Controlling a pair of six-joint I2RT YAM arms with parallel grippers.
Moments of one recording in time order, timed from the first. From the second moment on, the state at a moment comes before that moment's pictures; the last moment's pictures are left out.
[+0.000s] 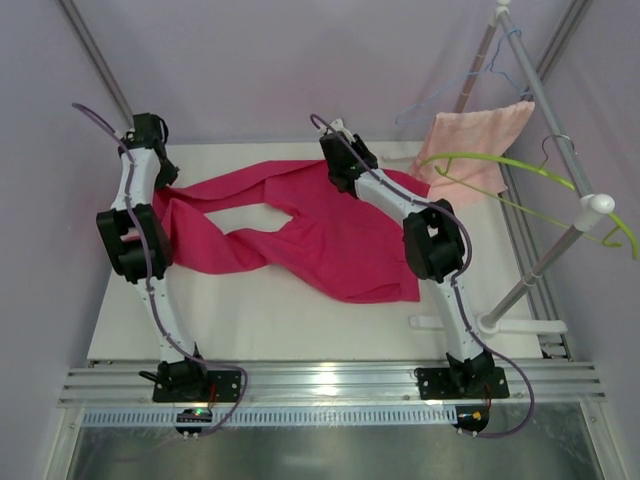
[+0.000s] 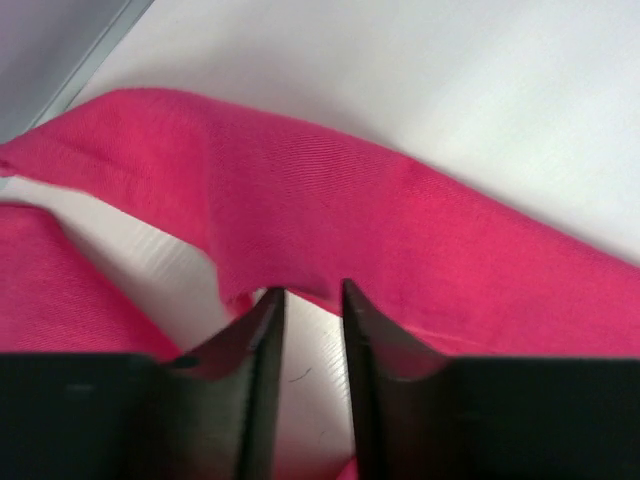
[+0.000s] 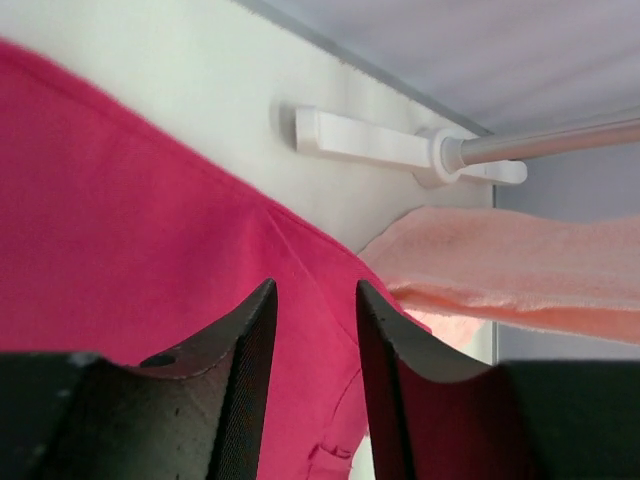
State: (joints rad) left arm 0.20 2.19 2.04 -0.84 -0.29 -0.52; right arm 0.54 2.35 2.01 -0.25 0.85 -0.34
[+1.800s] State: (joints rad) left arm 0.27 1.46 1.18 -0.81 -0.13 -0.54; right arm 0.88 1.68 1.02 -0.57 0.24 0.25
